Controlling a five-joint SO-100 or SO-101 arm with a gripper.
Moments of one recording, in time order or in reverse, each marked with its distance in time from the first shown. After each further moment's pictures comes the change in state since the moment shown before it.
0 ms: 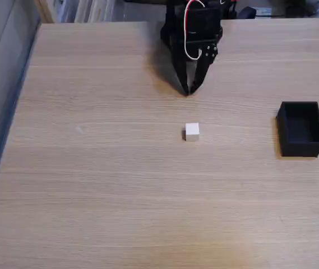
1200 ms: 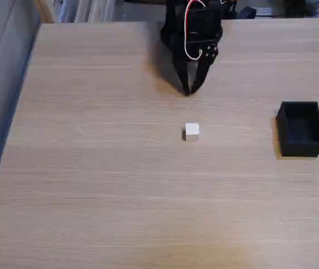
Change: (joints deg) arm -1.4 0.0 0.0 0.0 2.9
